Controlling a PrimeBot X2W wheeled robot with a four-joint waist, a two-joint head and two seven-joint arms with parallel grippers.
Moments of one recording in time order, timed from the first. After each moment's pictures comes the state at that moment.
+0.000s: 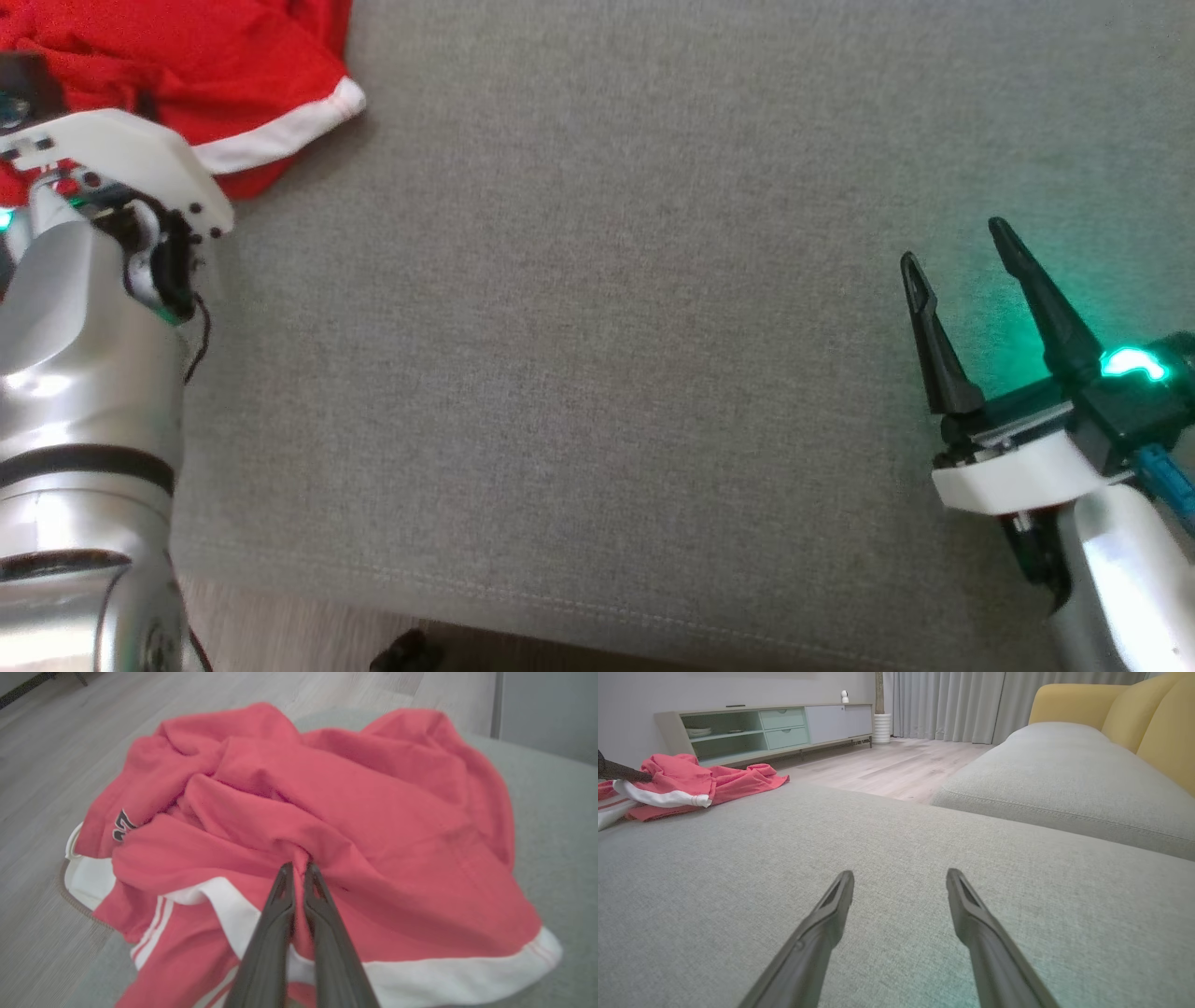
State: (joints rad) left arm -0.96 0.17 0.01 1.09 -0.23 0.06 0.00; right arm -0.17 -0.26 0.17 0.05 0.05 0.12 -0.25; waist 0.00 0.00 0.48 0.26
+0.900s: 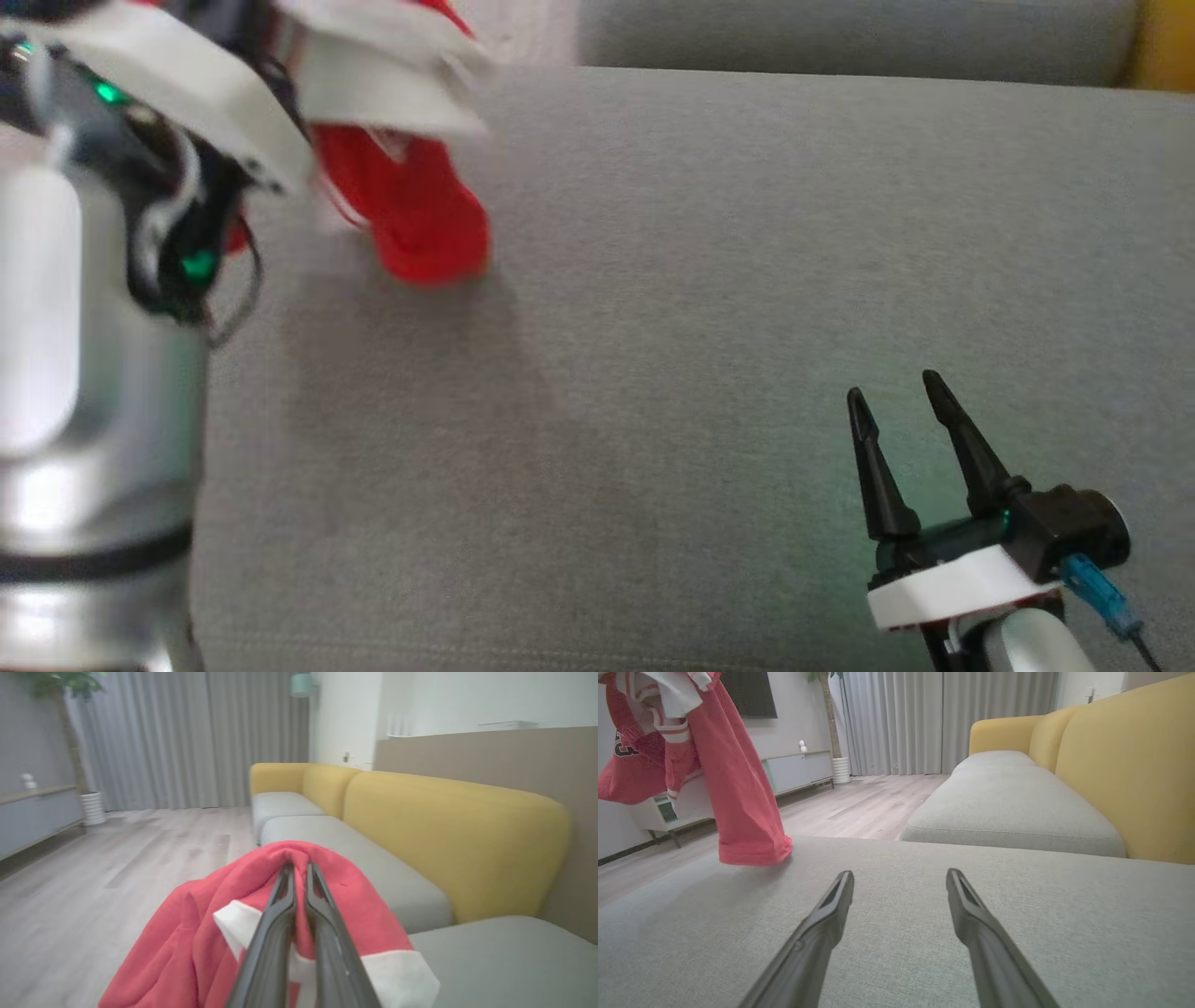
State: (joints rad) left arm -0.75 0.20 -0.16 0.18 -0.38 -0.12 0.26; right arm 0.03 -0.08 0.15 0.11 0.10 0.12 -0.25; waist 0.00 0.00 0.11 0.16
